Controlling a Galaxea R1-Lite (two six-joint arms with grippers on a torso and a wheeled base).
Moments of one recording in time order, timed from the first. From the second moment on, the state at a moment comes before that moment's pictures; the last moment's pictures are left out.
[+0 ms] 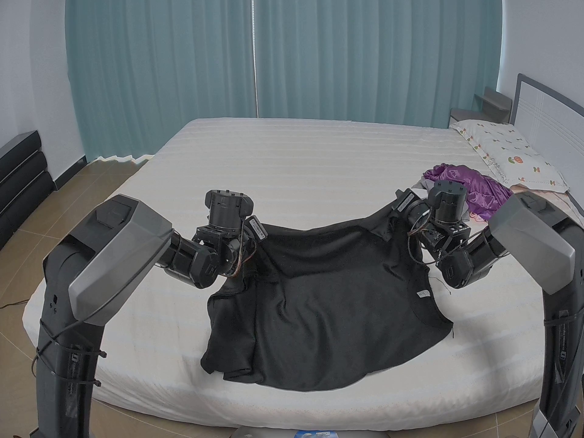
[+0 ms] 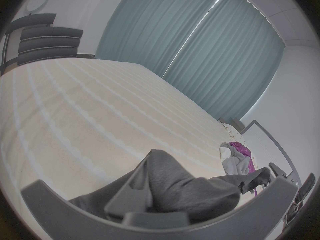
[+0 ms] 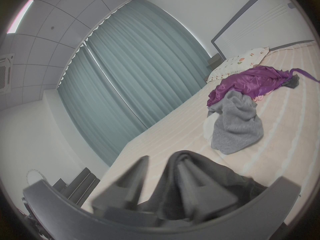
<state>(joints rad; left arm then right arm) -0.40 2.45 -1.52 -0.50 0.25 -0.74 0.28 2.39 -1.27 -1.06 -0.21 0.67</state>
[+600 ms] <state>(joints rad) -0.37 2.54 -1.59 -0.58 0.33 -0.78 0.24 2.54 -1.41 -1.08 -0.32 0.71</state>
